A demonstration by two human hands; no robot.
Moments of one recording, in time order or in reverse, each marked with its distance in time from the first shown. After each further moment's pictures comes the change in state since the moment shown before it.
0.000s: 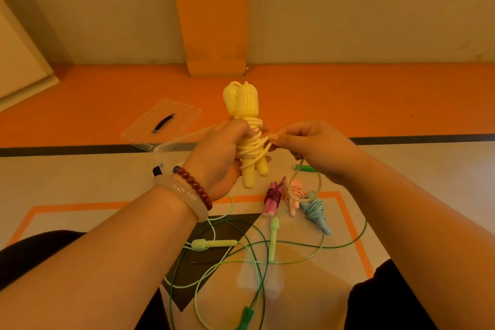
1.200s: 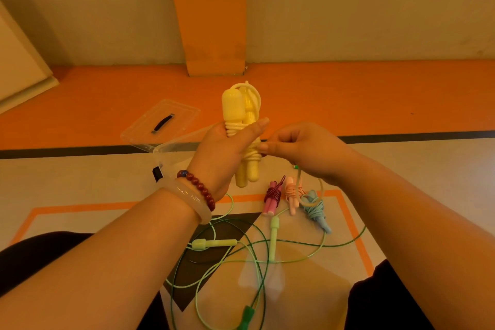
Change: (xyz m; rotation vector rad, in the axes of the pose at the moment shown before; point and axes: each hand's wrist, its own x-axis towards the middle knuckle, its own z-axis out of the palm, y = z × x) left_hand 0.004 -0.009 0.003 0.253 0.115 0.168; right_hand -0.001 -0.004 0.004 -0.103 -0.051 -0.002
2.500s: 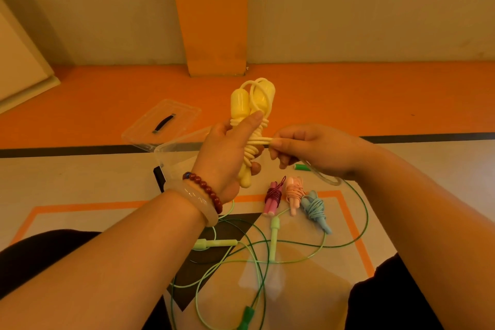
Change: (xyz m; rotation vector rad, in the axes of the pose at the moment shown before) left_hand -0.005 0.008 0.005 -0.228 0.056 -0.158; right_hand -0.001 0.002 -0.016 -0.019 -0.225 -0.024
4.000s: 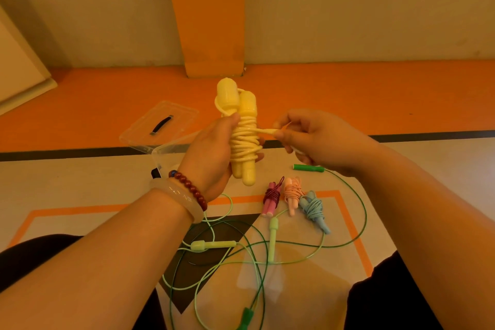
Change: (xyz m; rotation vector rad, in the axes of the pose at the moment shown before) left_hand 0.005 0.002 -0.005 0.007 -0.039 0.033; right_hand -0.005 -0.008 -0.004 -0.030 0.207 0.011
